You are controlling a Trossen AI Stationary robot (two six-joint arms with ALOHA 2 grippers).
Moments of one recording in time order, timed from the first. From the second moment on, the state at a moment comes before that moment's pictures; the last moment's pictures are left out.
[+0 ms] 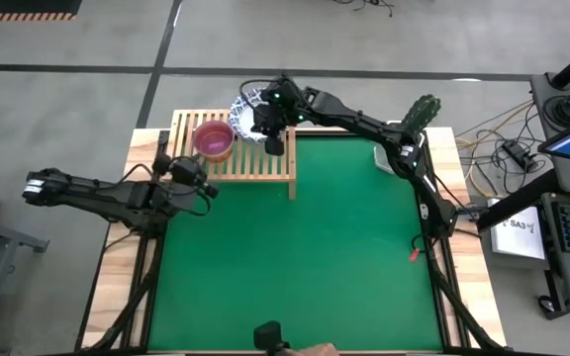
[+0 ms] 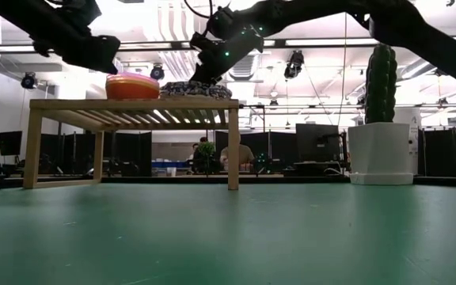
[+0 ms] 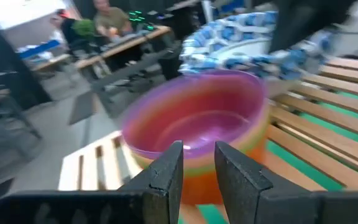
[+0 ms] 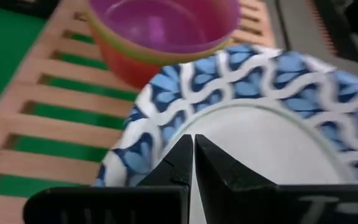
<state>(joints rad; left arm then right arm) -0.10 0.78 0.58 -0.37 -1.25 -0.28 -0.47 2.27 2.36 -0.71 -0.31 -0.55</state>
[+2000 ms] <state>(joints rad) 0.02 0.94 0.72 -0.65 -1.13 -0.46 -0.65 1.96 2.16 -0.94 -0.41 -0.50</state>
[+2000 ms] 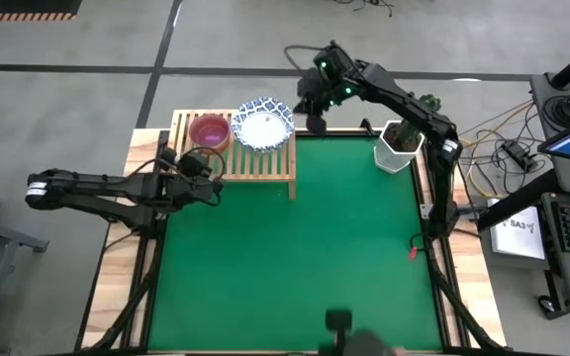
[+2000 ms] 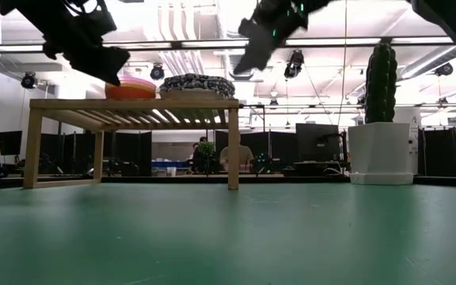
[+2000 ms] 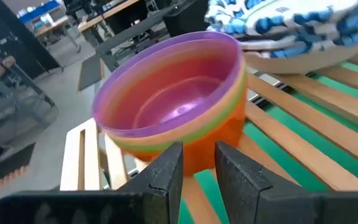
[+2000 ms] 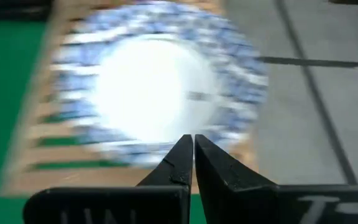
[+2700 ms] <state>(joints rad) -0.18 0.85 0.80 -0.67 -1.06 -0.50 -0.69 2.08 1.97 -0.49 -0.52 -0.40</state>
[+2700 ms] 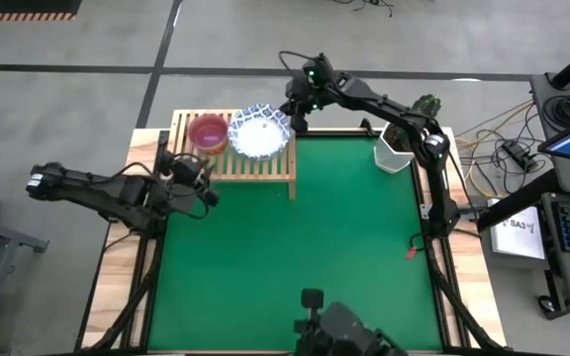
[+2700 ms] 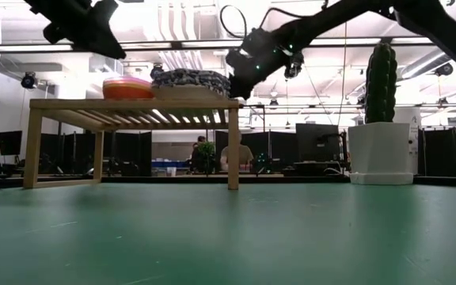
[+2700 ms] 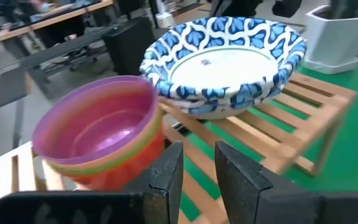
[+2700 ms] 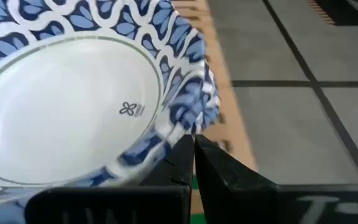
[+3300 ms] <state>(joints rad) -0.32 0.79 0.73 -0.64 -0.71 -0.30 -0.61 1.87 1.81 -0.71 -0.40 -0.45</state>
